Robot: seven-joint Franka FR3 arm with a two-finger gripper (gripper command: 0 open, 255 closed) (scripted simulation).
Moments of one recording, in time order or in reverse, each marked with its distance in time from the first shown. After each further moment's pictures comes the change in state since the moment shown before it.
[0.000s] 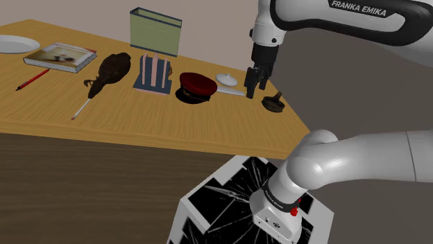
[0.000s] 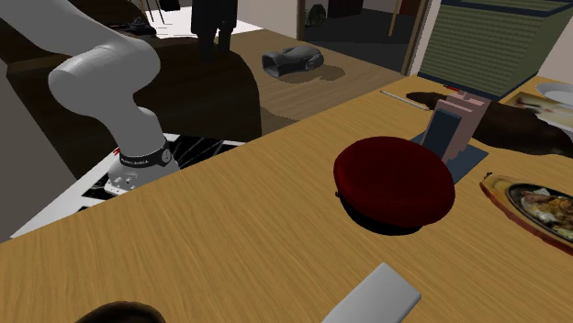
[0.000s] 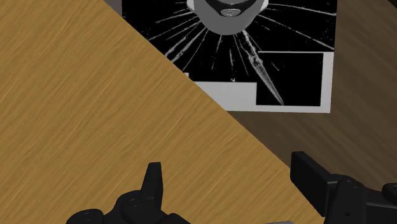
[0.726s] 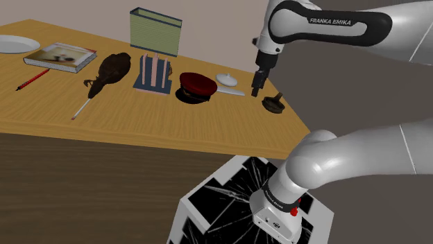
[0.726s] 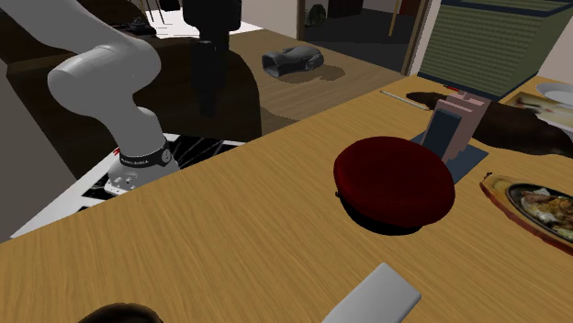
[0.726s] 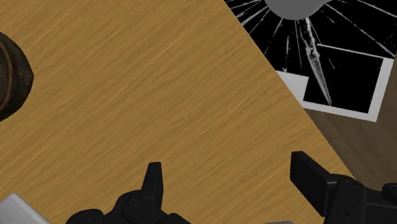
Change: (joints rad) arm -0.024 0.100 -0.242 -0.032 -0.157 0.213 -0.337
